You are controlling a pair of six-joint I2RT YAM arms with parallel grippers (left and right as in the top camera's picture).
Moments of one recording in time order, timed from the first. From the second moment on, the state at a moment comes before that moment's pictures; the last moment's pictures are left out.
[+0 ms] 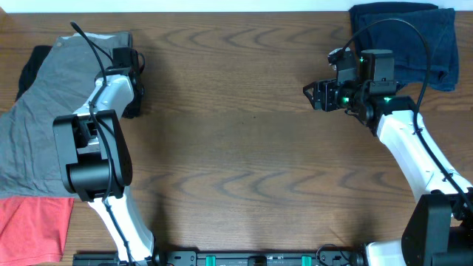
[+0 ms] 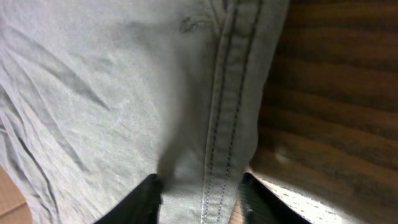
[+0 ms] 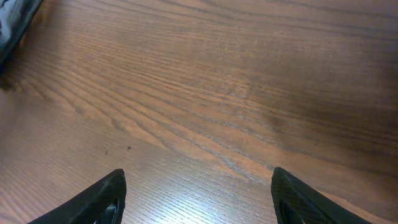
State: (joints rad) left arm 0.12 2.11 1.42 -0.66 -0.56 0.20; right arm 0.08 1.60 1.11 -0.35 -0.42 0.02
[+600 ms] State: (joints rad) left arm 0.11 2.11 1.43 -0.69 -0.56 0.19; right arm 0.08 1.60 1.11 -0.35 -0.42 0.02
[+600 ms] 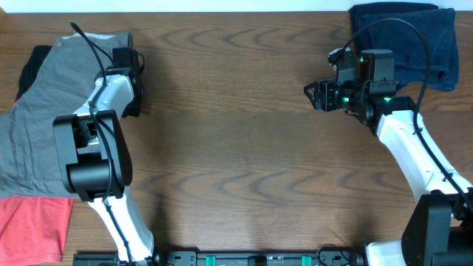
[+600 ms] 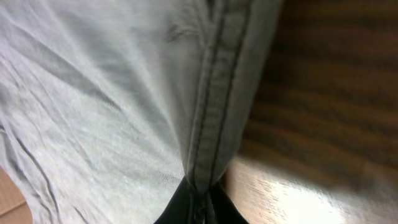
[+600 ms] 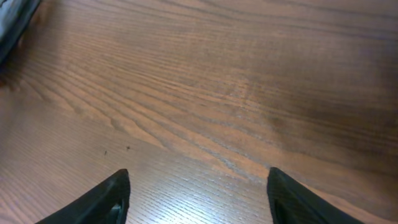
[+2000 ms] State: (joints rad) left arm -0.73 1.96 1.71 -0.99 0.20 -0.06; right arm -0.18 1.26 1.11 -0.64 -0.46 0.05
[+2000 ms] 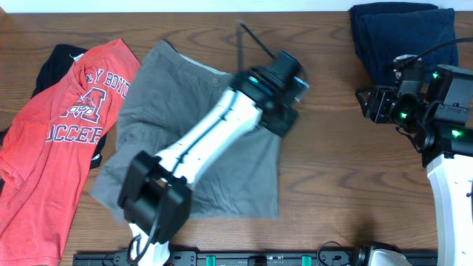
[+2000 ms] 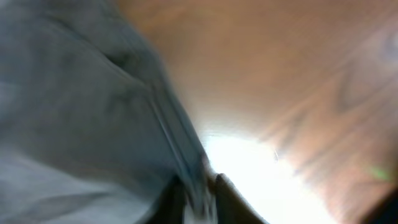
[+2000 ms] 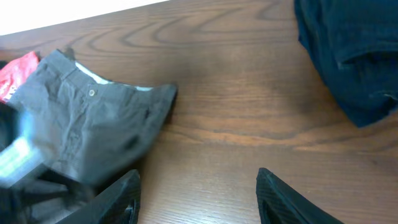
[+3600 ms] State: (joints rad) left arm -0.06 1.91 1.82 -1.02 0.02 -0.08; right arm 0.35 1.96 1.11 -0.08 0.01 0.08
